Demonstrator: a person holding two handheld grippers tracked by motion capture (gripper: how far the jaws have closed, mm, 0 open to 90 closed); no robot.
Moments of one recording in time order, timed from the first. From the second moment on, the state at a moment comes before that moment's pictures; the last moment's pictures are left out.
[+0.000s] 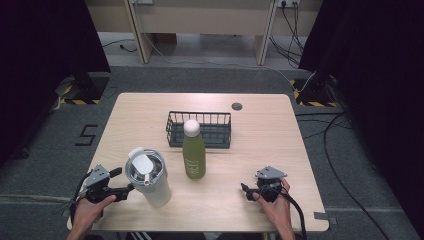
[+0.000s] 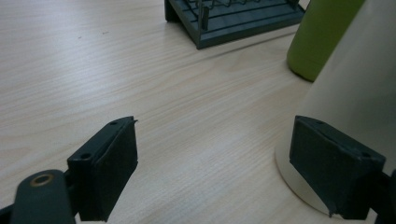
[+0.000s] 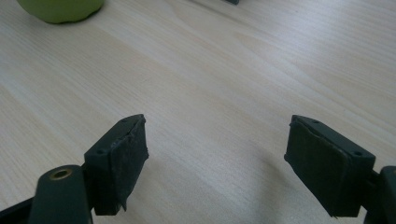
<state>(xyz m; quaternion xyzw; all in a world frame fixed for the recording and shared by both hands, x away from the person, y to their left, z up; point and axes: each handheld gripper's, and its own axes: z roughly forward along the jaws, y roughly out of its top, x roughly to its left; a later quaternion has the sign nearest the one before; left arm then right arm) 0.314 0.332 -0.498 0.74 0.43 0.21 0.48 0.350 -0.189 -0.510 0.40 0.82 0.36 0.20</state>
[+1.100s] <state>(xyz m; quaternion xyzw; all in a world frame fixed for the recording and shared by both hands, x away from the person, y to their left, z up) 0.268 0.318 -0.490 0.74 0.36 0.20 0.53 0.353 -0.193 -0.518 0.42 0.82 0.35 0.18</state>
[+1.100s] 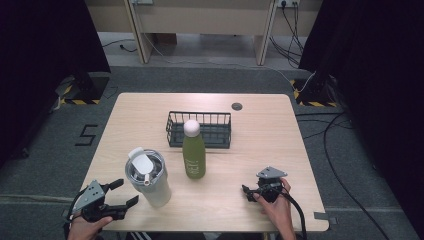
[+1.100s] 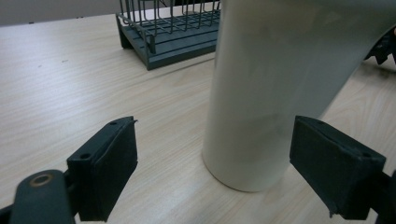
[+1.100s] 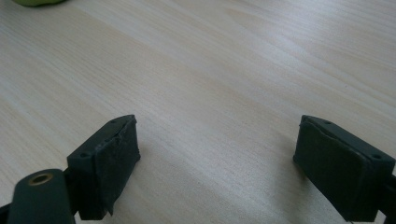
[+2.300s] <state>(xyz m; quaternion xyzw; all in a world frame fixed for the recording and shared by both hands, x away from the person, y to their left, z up) 0.281 0.265 -0.504 0.74 0.33 0.21 0.56 0.354 -0.192 -0.518 0.43 0.82 0.35 0.18</state>
